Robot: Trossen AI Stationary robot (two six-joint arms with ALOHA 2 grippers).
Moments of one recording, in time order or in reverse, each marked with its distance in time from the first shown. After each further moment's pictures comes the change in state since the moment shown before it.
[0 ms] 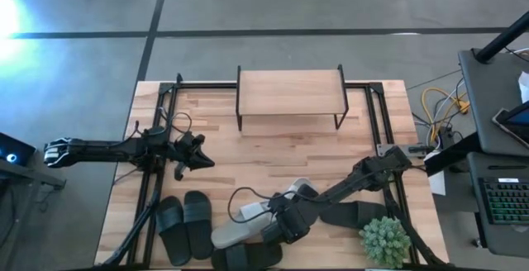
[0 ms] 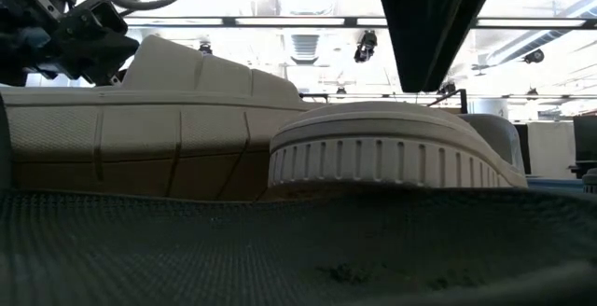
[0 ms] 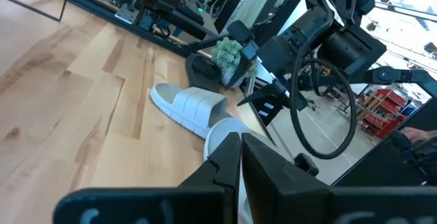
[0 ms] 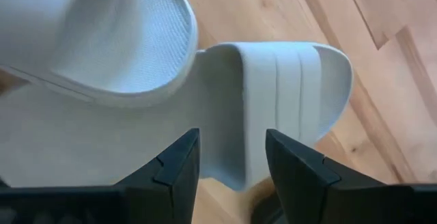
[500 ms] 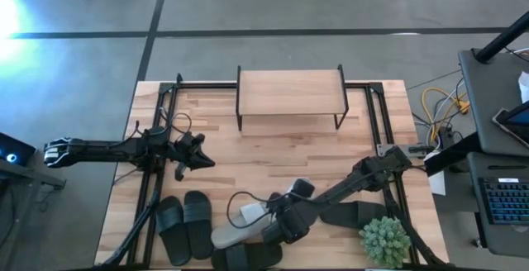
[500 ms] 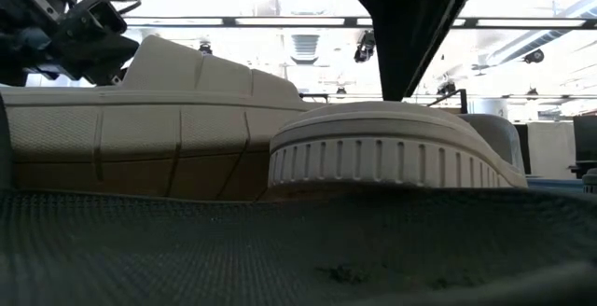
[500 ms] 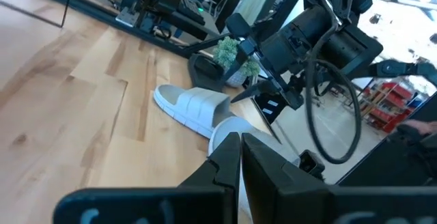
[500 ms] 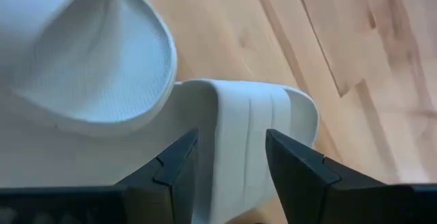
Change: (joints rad) left arm 0.001 0.000 0.000 0.001 -0.005 0.057; right arm 0.000 0.000 -0.025 0.003 0.138 -0.145
